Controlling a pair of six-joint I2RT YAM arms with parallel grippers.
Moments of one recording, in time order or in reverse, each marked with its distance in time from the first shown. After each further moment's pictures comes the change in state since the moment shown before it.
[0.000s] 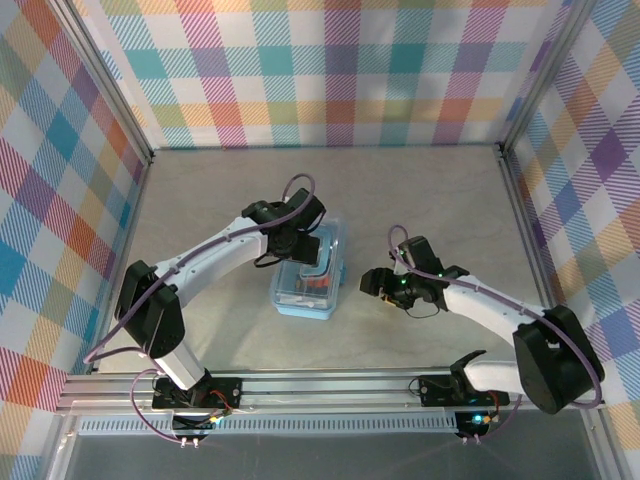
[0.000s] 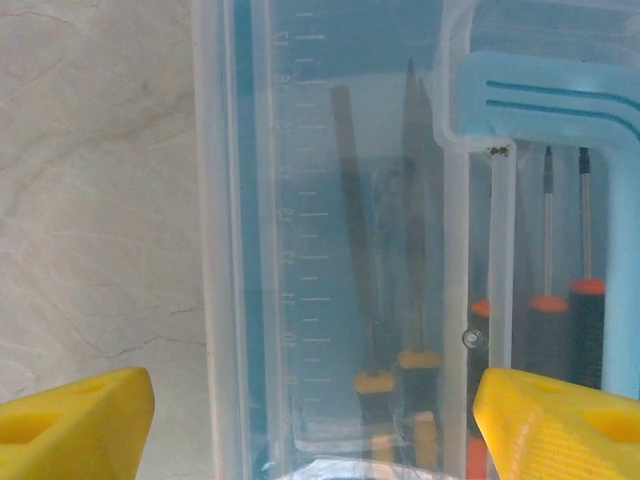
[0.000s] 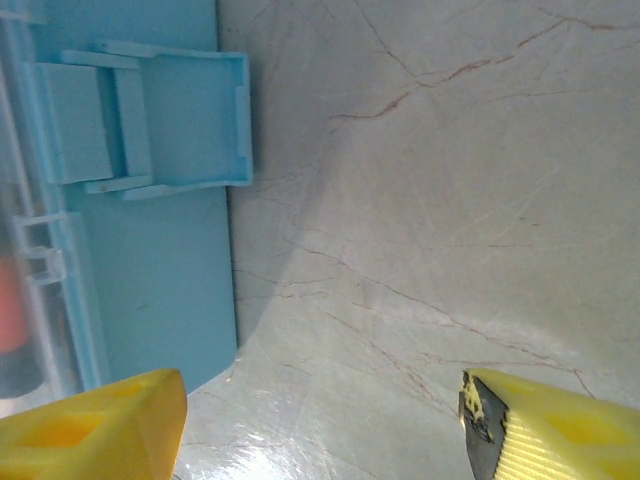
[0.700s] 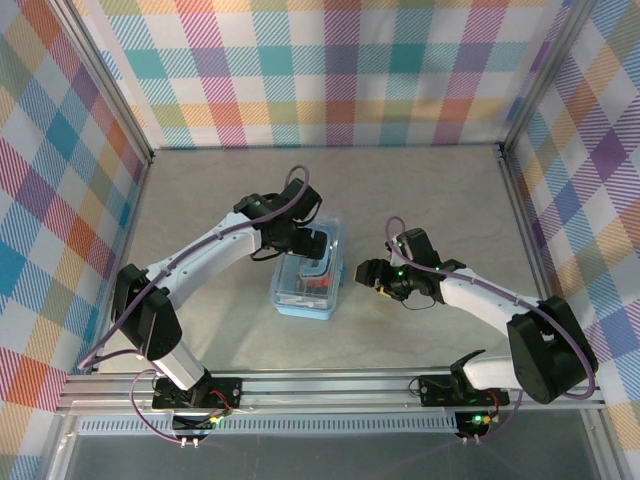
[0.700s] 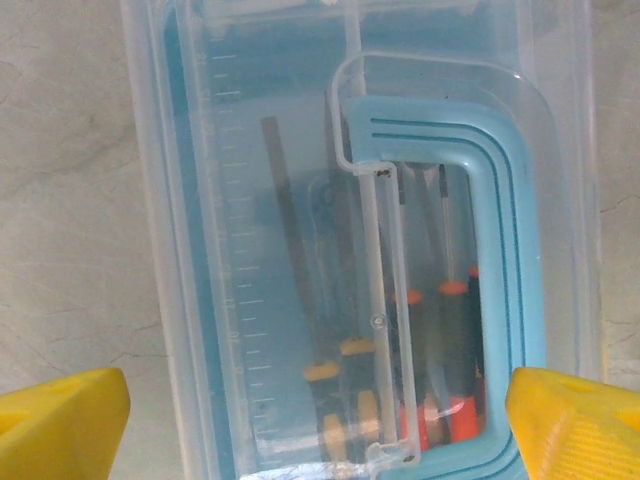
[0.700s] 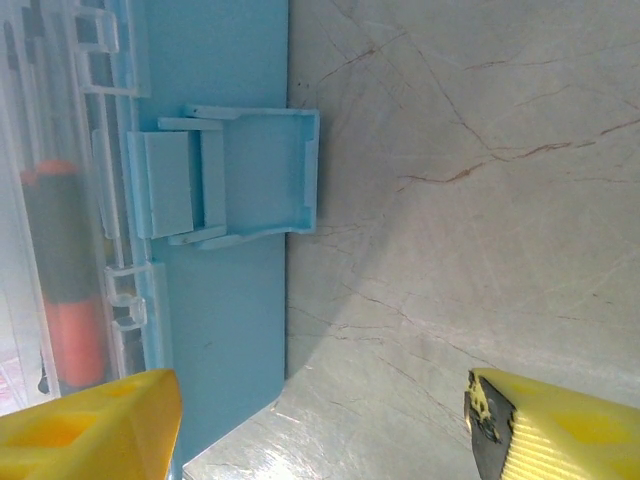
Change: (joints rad) left arm 0.013 -0.015 0.071 -0.023 0.087 0.066; right arm -0.013 0.038 0.047 0.055 -0.033 0.000
